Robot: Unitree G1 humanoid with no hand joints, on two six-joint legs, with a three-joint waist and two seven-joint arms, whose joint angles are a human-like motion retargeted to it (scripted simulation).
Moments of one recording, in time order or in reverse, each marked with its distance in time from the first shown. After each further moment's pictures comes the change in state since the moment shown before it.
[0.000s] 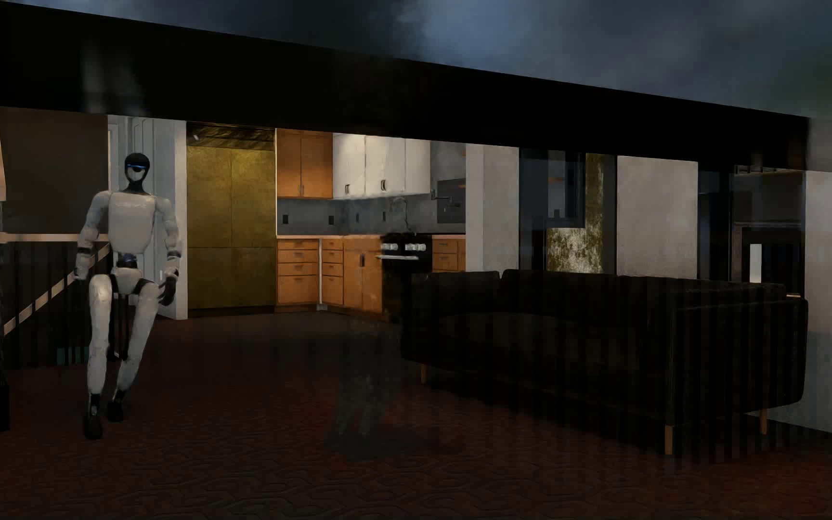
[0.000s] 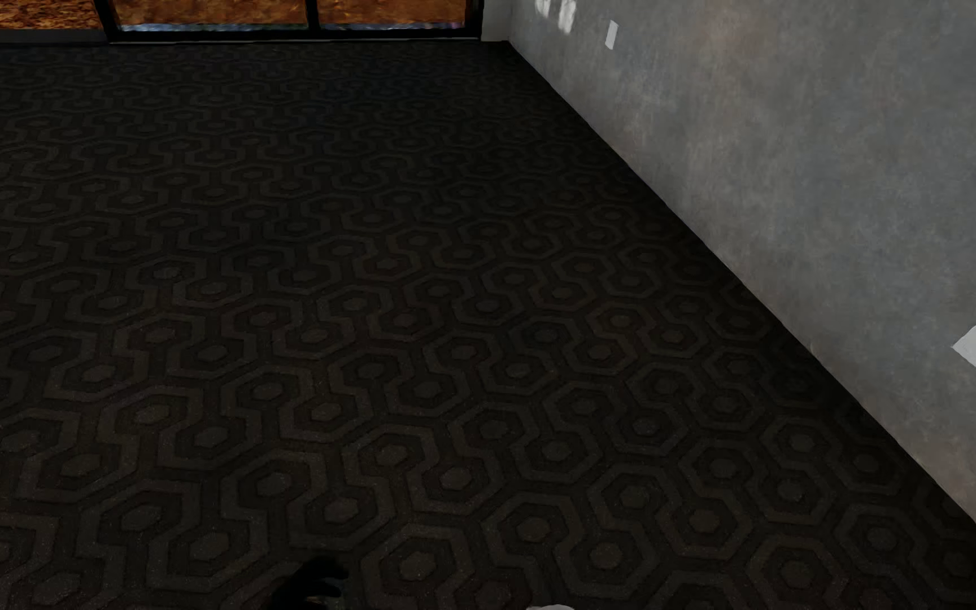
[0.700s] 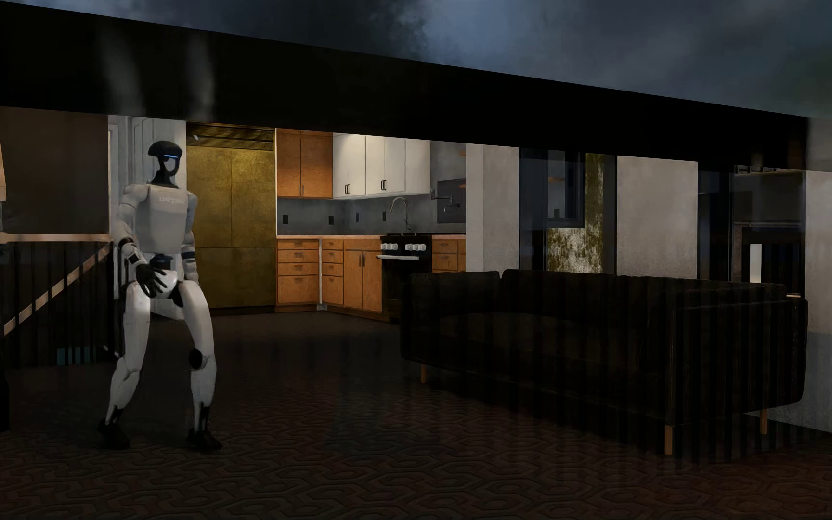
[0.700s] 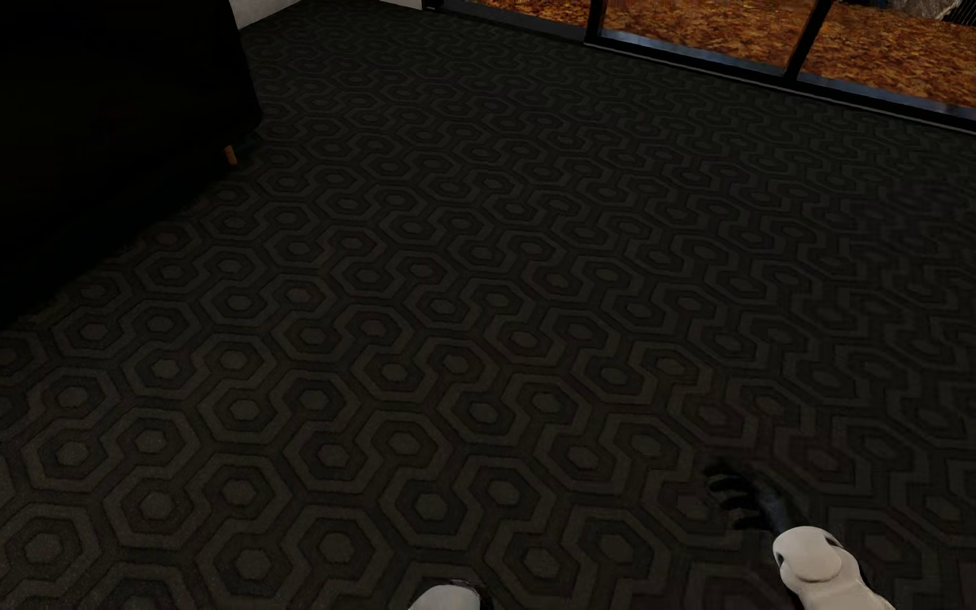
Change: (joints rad) body -0.614 0.571 0.456 0.174 0.054 0.093 0.000 0.000 0.039 0.108 -0.018 0.304 -0.428 0.349 -0.500 -0.038 -0.128 0.000 0.000 -0.088 -0.399 0.194 -0.363 0.000 0.000 0.000 0.000 0.000 0.000
